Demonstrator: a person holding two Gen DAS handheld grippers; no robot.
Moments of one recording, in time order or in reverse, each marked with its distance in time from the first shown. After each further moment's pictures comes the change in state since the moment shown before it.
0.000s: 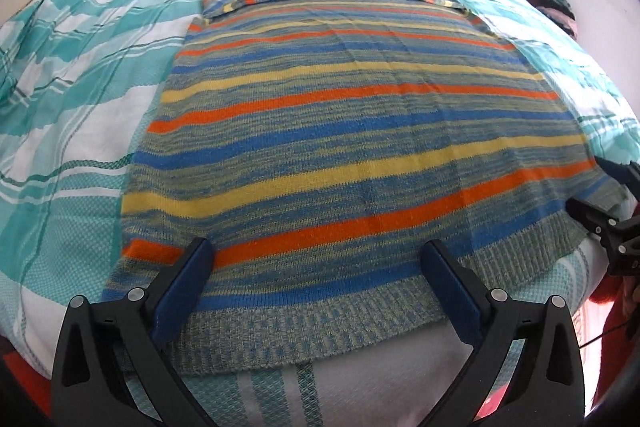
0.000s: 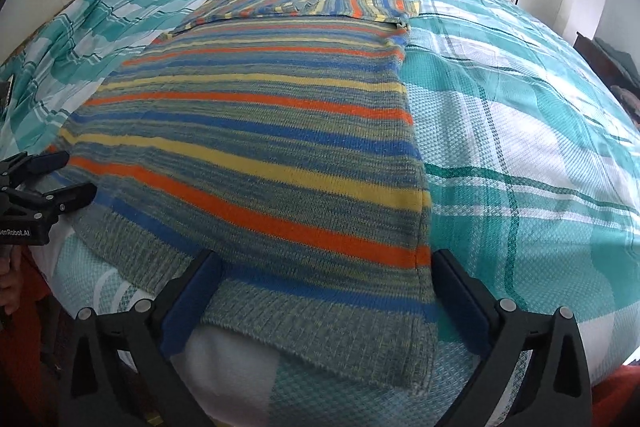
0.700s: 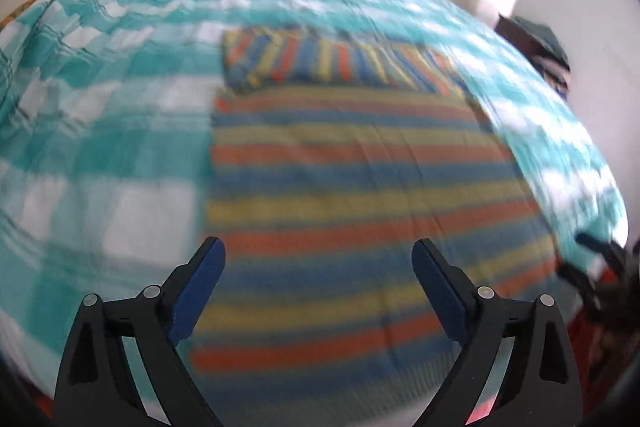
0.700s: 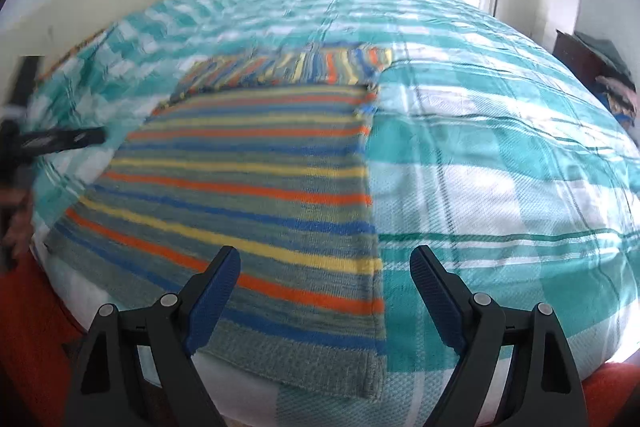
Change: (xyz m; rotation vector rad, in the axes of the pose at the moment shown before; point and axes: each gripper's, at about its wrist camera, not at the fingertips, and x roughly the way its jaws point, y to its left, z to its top) left arm -0.034 0.031 0.052 -0.095 -0.049 -0.083; right arm -0.037 -0.015 0.030 0.076 -0.058 0.011
